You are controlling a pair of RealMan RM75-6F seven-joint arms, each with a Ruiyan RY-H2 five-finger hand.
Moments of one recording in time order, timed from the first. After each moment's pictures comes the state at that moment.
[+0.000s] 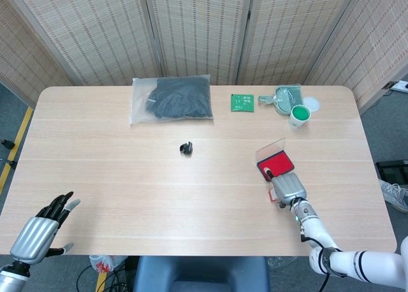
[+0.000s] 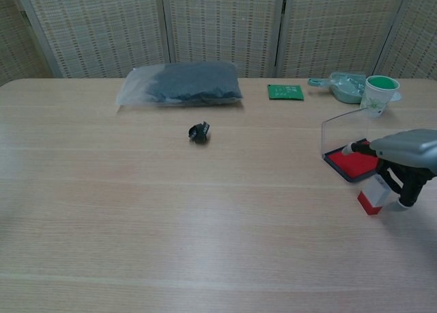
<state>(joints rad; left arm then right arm) -0.13 -1.05 0.10 -1.70 1.67 1.38 0.10 0.73 -1.40 -0.03 -1.62 -0.69 0.95 -0.71</state>
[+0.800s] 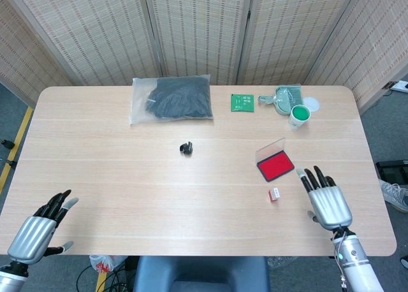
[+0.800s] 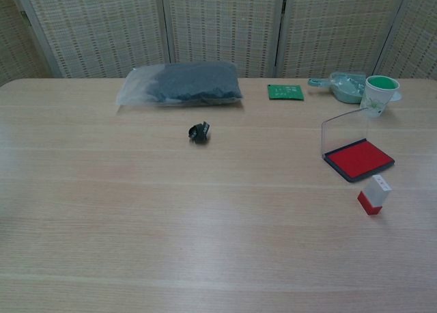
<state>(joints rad) -0.12 -1.06 0.10 -1.68 1.70 1.42 0.08 0.36 -1.22 -0.20 -1.78 -1.29 1.53 -0.61</state>
